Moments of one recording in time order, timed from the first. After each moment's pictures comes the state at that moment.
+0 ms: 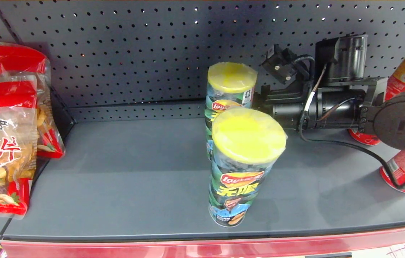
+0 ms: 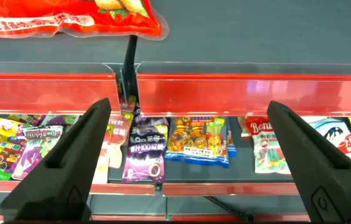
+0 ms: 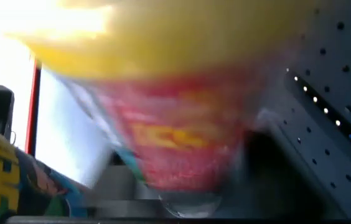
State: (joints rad) left arm 0.07 0.09 0.00 0.00 -0.04 -0.02; right arm 0.57 1.78 -1.32 -0.20 0.64 -0.38
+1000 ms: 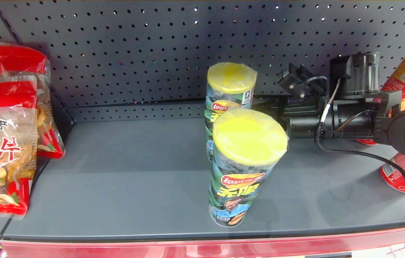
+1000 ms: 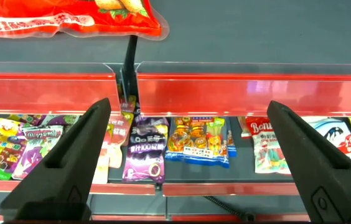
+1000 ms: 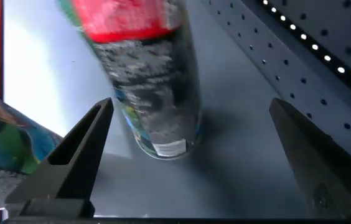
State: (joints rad) left arm 0.07 0.09 0.00 0.00 -0.04 -0.02; right arm 0.46 1.74 -1.19 -0.21 0.63 -0.44
